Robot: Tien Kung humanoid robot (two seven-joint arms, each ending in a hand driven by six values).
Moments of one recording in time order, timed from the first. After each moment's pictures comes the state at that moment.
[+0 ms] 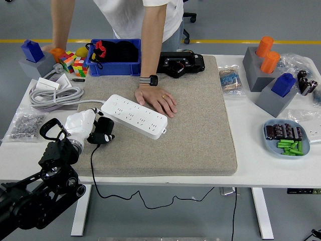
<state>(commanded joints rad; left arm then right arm) -0.36 0.26 -0.77 -1.29 2.06 0.26 0.65 0.17 -0.17 1.64 0.18 -1.33 -0.09 -0.12</state>
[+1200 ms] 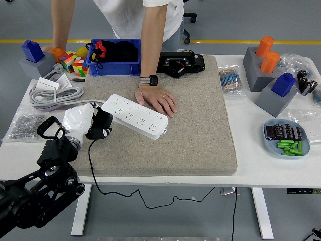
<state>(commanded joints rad) -0.38 0.28 -0.78 -1.32 2.09 0.31 0.65 0.17 -0.17 1.64 0.18 -1.33 -0.10 -0.11</state>
